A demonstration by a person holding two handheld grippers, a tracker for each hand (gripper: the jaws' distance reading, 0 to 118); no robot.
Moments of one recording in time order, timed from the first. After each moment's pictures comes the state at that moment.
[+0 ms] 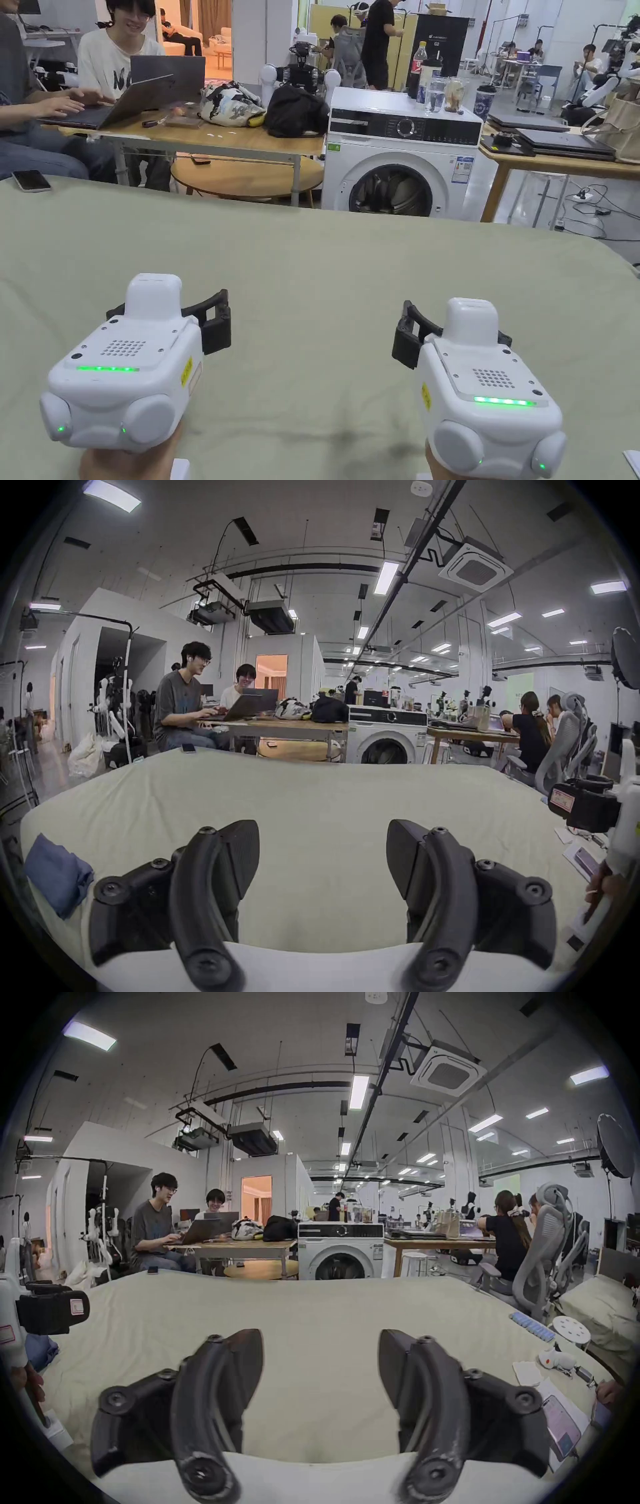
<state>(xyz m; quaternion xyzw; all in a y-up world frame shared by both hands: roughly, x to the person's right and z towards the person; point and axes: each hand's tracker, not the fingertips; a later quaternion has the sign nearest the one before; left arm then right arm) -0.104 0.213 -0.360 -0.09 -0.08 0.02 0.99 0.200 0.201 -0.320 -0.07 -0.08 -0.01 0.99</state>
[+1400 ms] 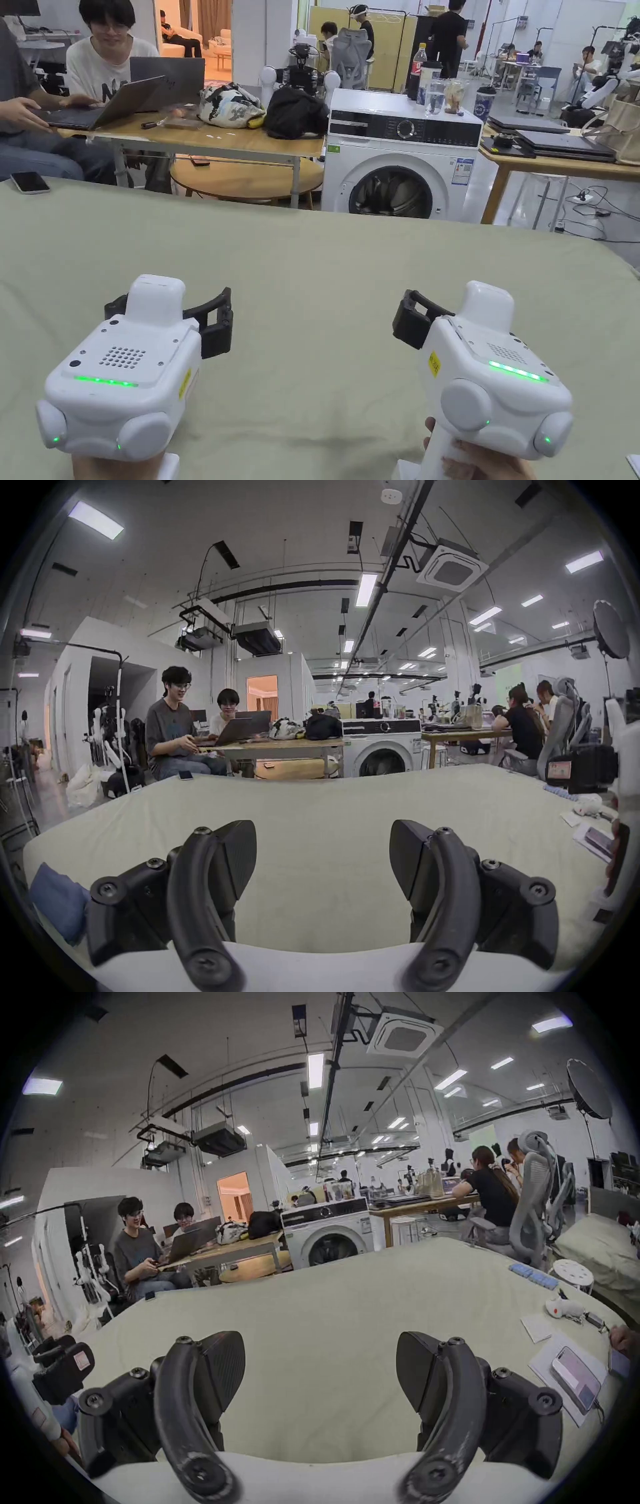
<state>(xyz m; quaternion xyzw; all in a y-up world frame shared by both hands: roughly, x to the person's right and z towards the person) -0.104 0.208 -0.362 -0.05 -0.10 -0.02 0.99 0.206 0.222 -0.334 -0.11 -0.11 -0.12 0.98</state>
